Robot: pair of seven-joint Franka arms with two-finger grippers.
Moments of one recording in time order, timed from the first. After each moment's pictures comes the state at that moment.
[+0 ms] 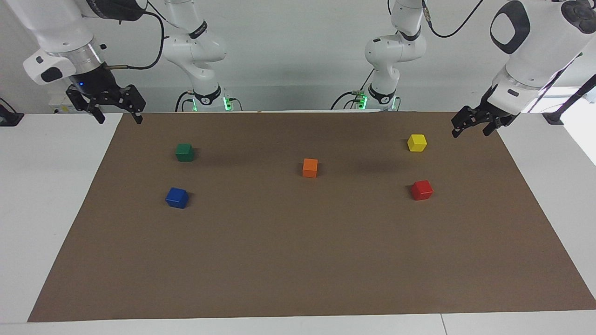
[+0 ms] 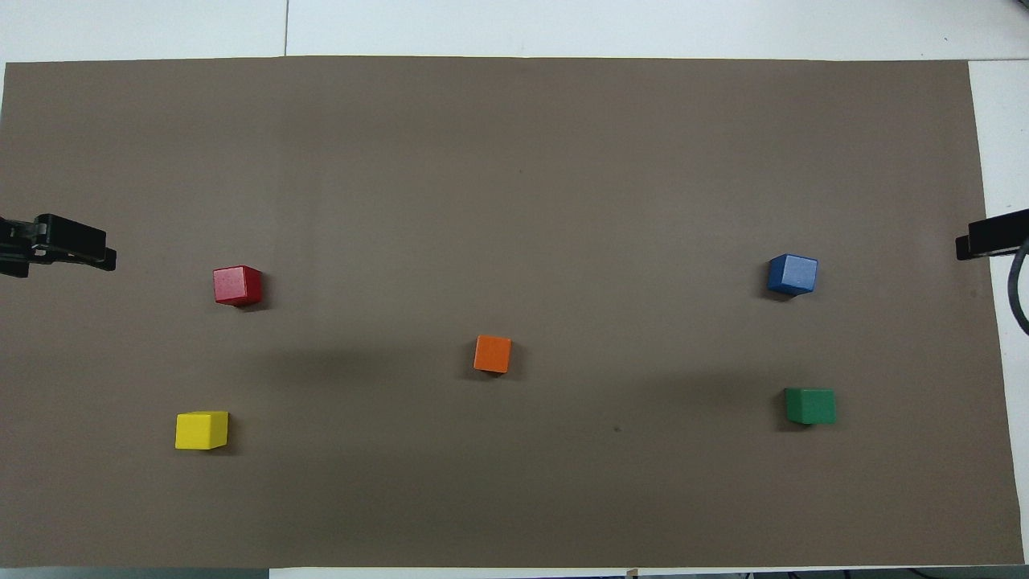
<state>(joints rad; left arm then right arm) 0.11 0.02 -0.08 -1.63 -0.03 1.58 0.04 0.03 -0.05 -0.12 -1.60 -0.01 1.56 -0.05</state>
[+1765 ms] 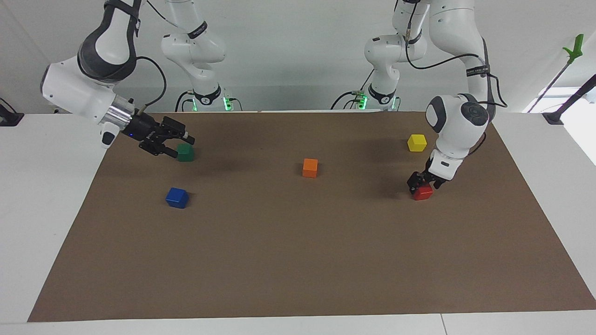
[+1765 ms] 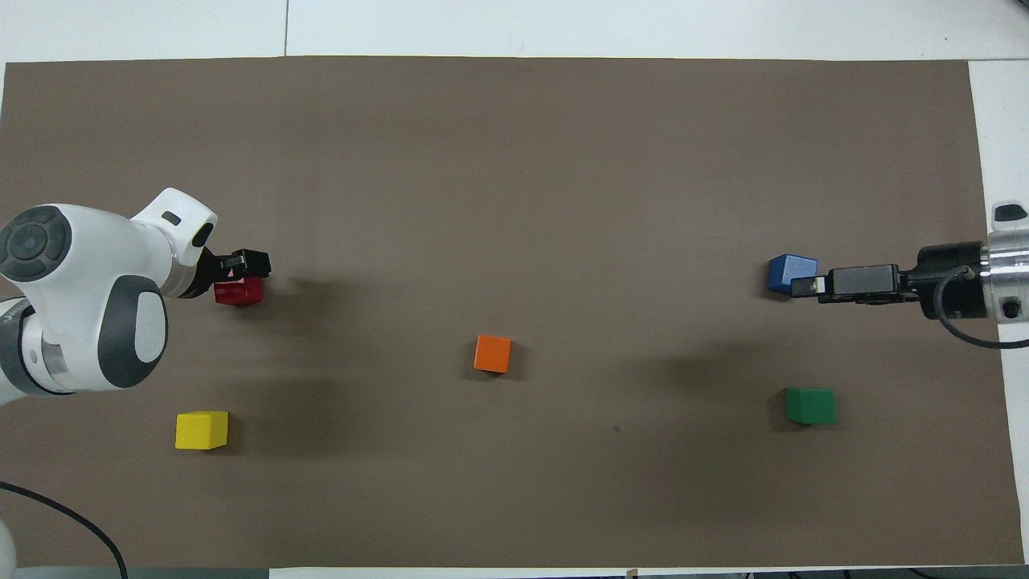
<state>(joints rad) 0.04 0.15 -0.09 -2.18 -0.02 2.39 -0.18 -0.08 -0.06 -0.13 -2.12 0.86 1.79 -0.49</state>
